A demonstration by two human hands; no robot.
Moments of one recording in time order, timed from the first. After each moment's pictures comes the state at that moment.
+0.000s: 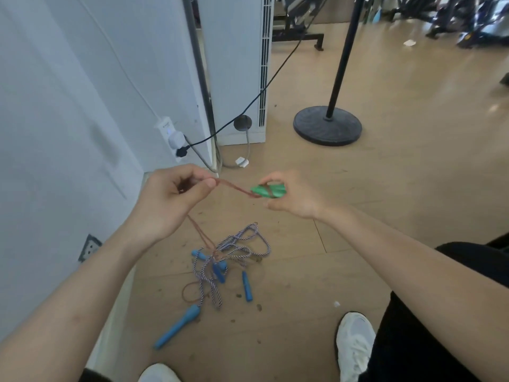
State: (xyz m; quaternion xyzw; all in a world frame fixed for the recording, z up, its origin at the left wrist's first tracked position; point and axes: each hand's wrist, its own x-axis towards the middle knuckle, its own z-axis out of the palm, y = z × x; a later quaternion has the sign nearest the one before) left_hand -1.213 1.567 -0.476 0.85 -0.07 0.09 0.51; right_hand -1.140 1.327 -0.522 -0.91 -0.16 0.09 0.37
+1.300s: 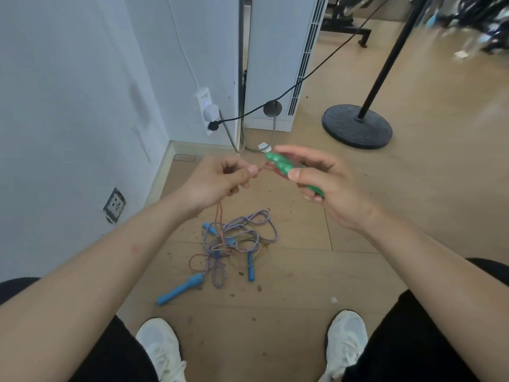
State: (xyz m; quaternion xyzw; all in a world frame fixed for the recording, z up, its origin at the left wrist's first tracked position) left_hand -1.203 1.564 -0.515 0.81 0.00 -0.01 0.59; right_hand -1.193 1.338 -0.481 -0.70 -0.22 0.15 0.67
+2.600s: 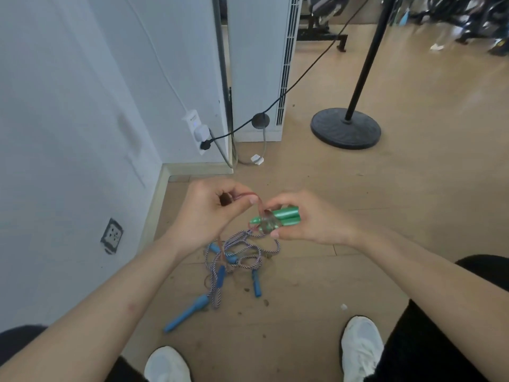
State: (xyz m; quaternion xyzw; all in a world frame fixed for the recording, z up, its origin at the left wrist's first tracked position) left_hand -1.226 1.554 -0.502 0.86 -0.15 0.13 0.48; right_hand -1.190 1.329 -0.504 -0.86 -0.32 0.13 0.37
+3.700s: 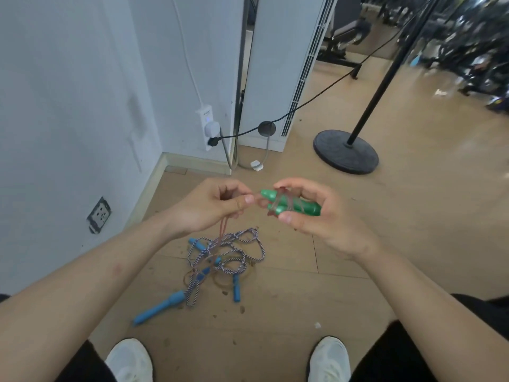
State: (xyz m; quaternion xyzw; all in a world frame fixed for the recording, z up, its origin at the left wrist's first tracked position) left_hand -1.212 1.562 -0.511 0.78 -0.11 -0.06 0.62; right_hand -1.197 1.319 -0.477 -0.75 -0.28 0.14 0.58
